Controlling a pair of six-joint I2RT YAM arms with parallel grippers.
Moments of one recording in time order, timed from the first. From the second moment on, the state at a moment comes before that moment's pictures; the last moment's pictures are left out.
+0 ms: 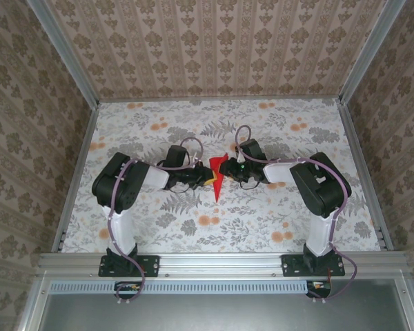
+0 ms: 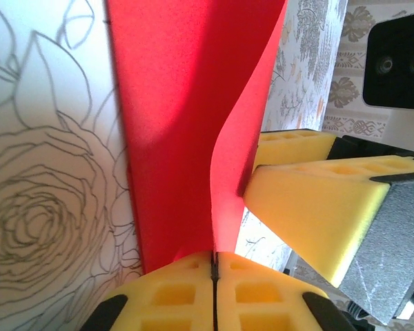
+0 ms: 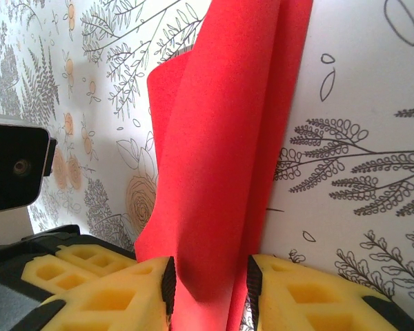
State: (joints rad) left arm -0.51 1.95 0.81 0.42 0.84 -0.98; right arm 0.47 1.90 0.94 0.14 -0.42 0.84
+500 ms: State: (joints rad) left arm -0.49 1.95 0.85 0.33 0.84 -0.87; right arm 0.44 1.87 0.96 0.06 -0.45 0.84
